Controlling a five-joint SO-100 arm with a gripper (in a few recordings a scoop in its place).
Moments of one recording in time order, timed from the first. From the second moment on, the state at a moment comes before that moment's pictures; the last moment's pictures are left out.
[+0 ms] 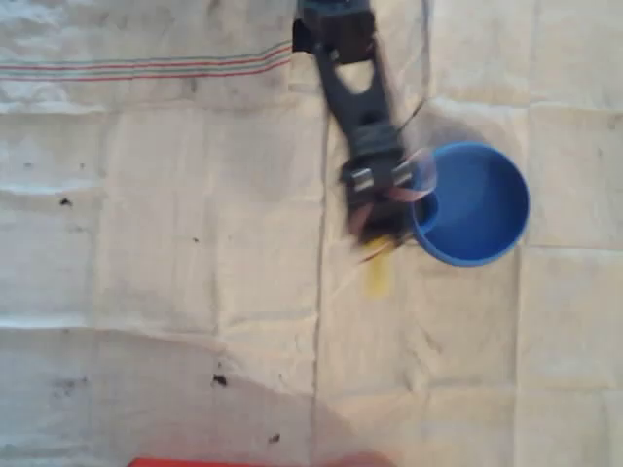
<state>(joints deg) -27.2 59.2 36.5 97.0 -72.3</state>
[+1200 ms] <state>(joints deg) -46.5 51.3 36.5 100.2 -59.0</state>
